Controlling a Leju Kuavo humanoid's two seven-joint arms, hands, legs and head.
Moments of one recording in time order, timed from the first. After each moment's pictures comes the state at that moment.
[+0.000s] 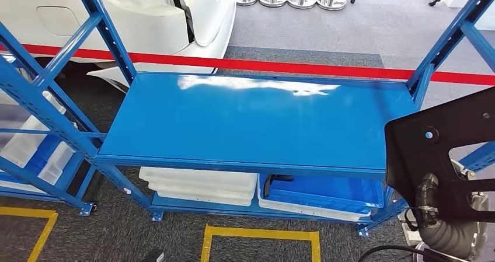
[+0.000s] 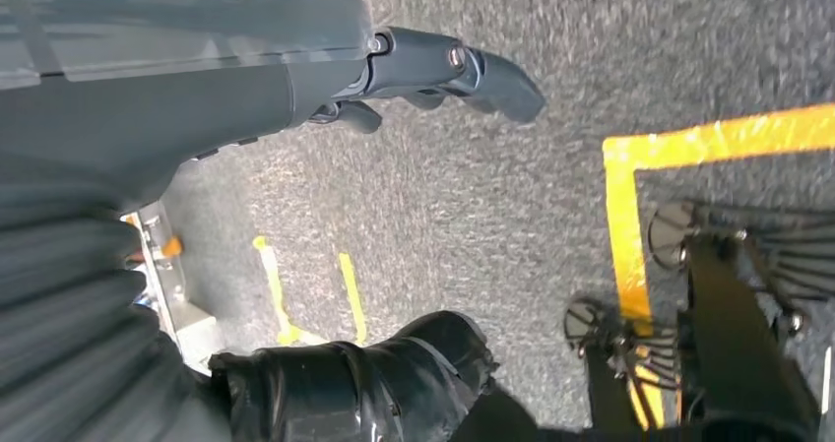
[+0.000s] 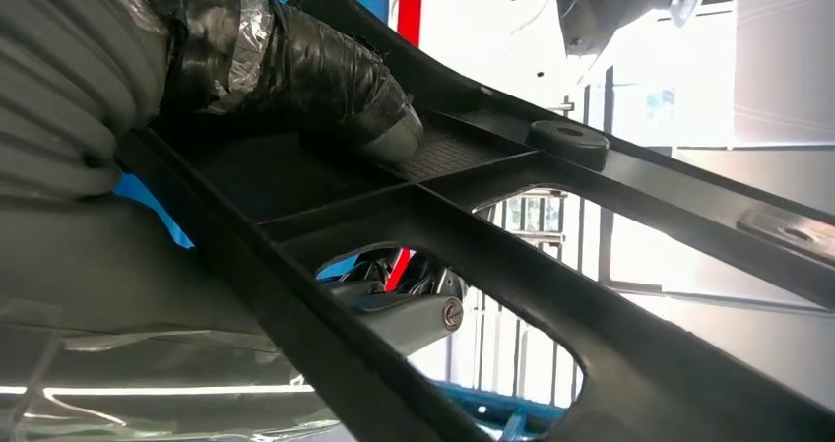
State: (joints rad) left arm -0.11 0.01 0.41 -0.23 -0.40 -0.07 -0.32; right arm 0.10 -0.25 0.21 -2.16 -0.14 -0.40 0.02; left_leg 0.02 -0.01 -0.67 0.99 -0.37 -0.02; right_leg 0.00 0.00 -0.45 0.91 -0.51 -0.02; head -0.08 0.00
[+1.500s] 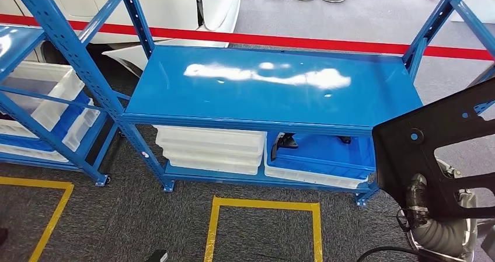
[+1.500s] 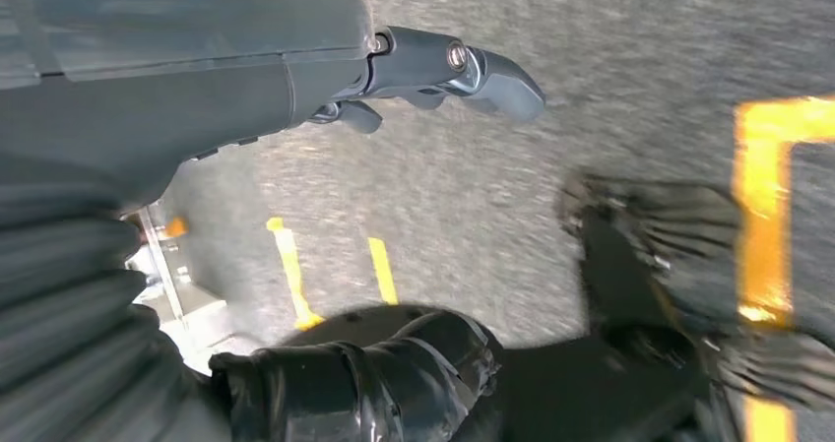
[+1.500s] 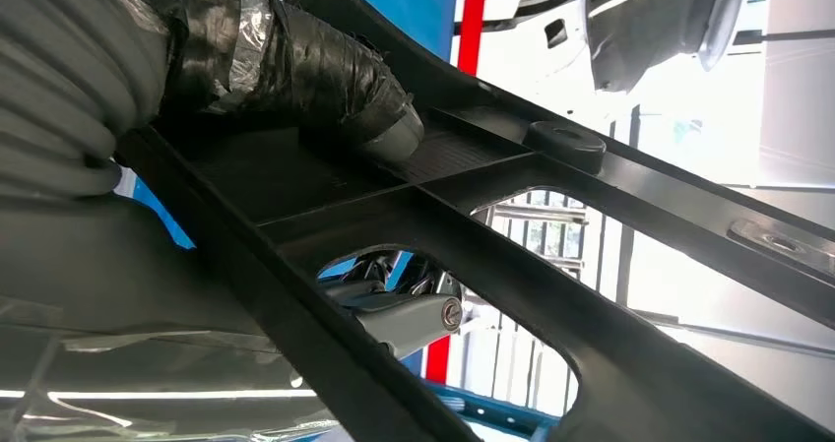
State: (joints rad) left arm -0.12 0.03 0.41 -0.23 -0.40 -0.07 -0.32; right arm 0.11 -0.27 0.22 -2.16 -0.12 -0.39 0.04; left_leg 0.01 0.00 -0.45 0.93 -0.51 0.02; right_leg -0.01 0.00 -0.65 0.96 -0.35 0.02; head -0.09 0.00
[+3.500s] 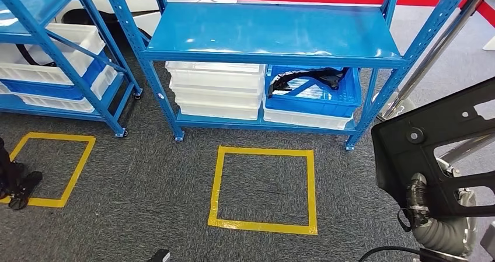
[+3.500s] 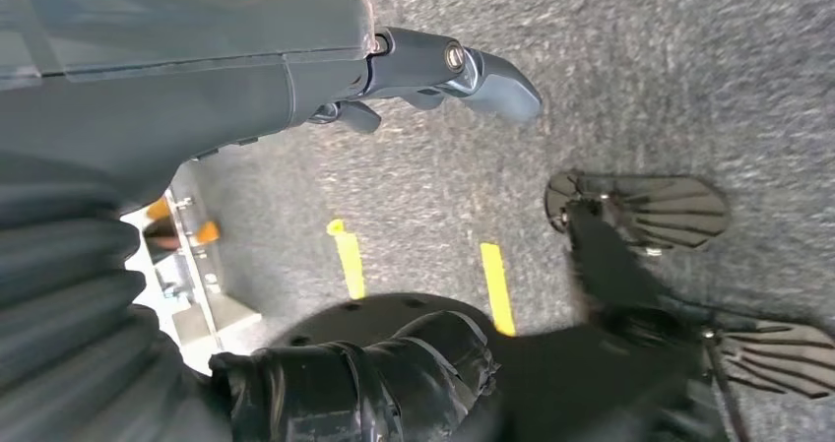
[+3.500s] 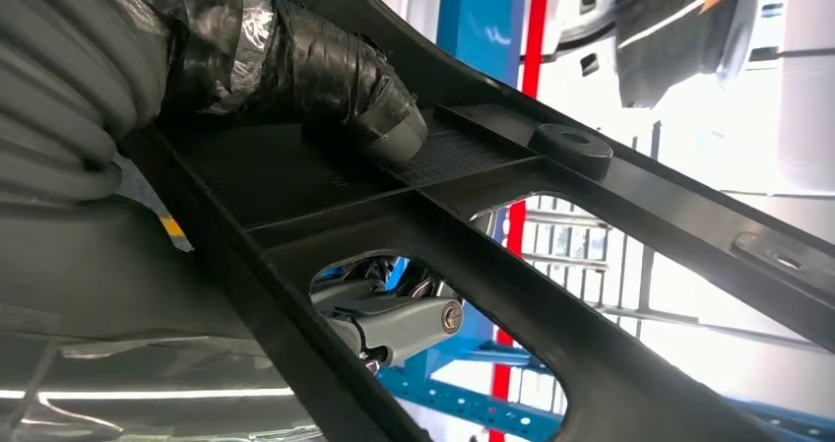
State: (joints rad) left arm -0.12 0.03 0.41 -0.23 -0.39 -0.06 -0.32; right arm 0.11 -0.28 0.22 -2.16 -0.12 -0.36 0.07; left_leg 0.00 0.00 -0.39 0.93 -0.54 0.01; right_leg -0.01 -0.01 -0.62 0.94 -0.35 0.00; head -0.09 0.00
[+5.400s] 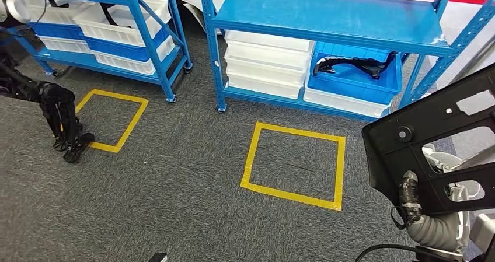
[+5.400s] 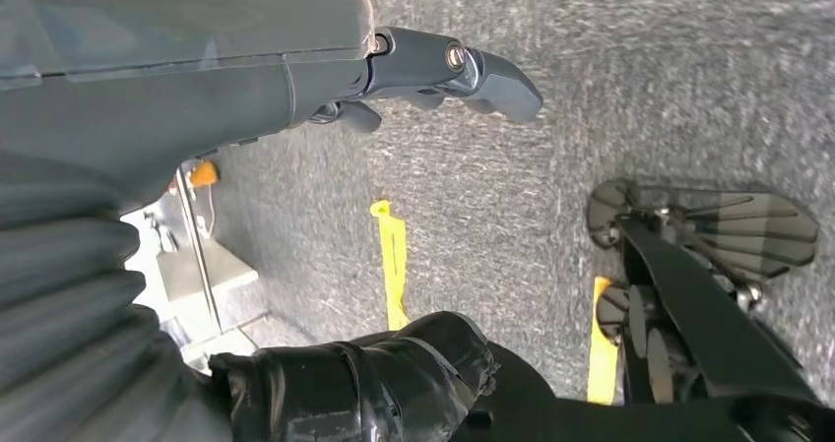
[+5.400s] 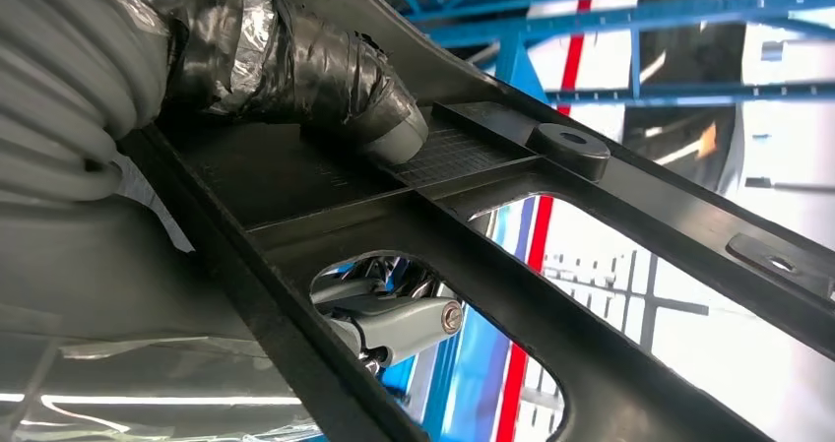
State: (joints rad) left arm -0.11 0.03 0.41 -0.23 -0.39 -0.05 -0.32; right arm 0.10 -0.28 0.23 -2.17 -0.08 -0.33 0.12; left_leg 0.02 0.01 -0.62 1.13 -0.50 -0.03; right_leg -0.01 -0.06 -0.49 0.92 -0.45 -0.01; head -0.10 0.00
